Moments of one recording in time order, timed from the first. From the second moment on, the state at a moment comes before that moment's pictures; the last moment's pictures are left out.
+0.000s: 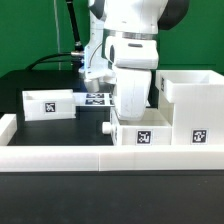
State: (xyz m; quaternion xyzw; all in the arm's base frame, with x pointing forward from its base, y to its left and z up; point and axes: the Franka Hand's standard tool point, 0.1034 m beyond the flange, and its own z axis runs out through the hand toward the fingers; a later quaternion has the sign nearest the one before) arm 0.544 -0.013 0.017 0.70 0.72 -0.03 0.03
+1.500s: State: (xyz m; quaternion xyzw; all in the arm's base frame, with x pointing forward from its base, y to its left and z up) arm 0.542 -0.008 0.013 0.71 0.70 -0.03 0.03
